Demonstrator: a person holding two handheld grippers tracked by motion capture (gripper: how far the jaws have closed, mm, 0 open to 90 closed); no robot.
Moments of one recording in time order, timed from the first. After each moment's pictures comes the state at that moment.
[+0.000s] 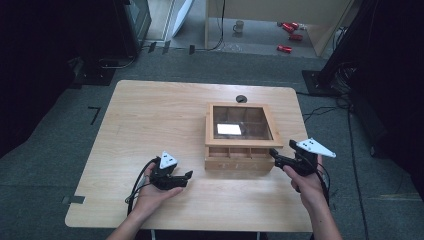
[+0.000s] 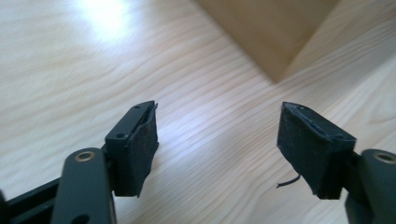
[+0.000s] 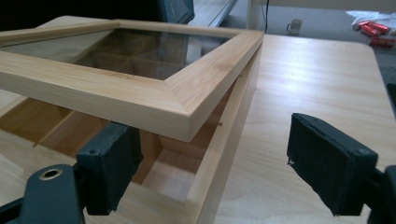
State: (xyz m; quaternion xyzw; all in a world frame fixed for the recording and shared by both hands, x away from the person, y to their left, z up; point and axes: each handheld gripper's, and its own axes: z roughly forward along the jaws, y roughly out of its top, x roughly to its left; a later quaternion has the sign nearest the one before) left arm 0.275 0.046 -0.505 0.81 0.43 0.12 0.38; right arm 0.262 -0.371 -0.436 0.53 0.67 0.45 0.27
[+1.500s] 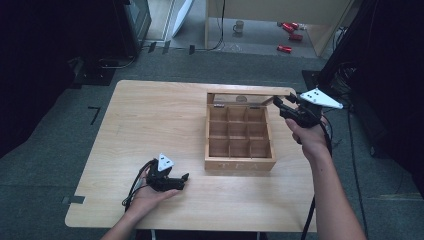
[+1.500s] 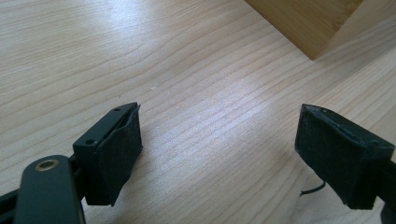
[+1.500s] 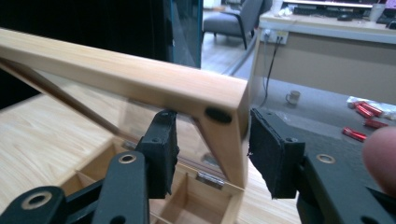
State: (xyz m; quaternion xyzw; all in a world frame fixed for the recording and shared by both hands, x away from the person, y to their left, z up) left arm 0.277 0.054 -0.518 0.82 0.42 0.15 0.36; right arm 0.351 -0.370 -0.346 0.45 0.66 0.50 0.33
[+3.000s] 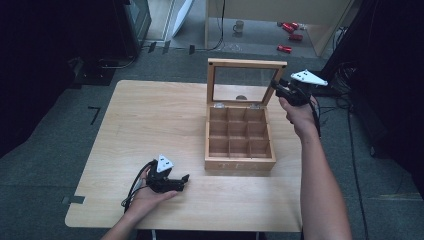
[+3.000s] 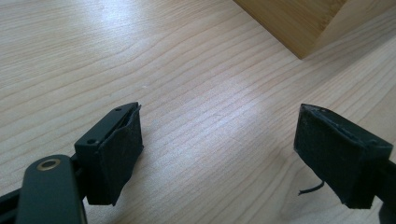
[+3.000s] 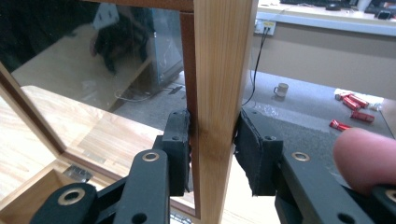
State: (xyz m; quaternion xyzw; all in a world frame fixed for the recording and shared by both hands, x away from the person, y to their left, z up) left arm 0.274 0.056 -0.518 0.82 0.41 0.14 0.37; right arm 0.431 -0.373 -0.357 0.47 0.66 0.48 0.34
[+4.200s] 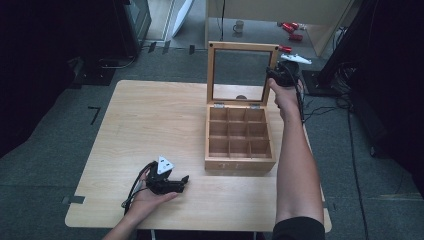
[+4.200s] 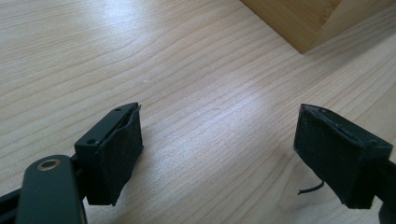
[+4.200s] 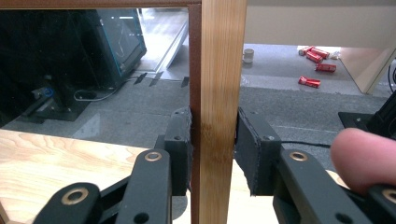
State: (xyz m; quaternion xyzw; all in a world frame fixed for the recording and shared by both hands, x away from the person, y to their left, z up) left arm 0.269 0.055 -0.518 0.82 0.42 0.14 0.37; right arm 0.498 -0.351 -0.352 0.59 0.61 0.42 0.33
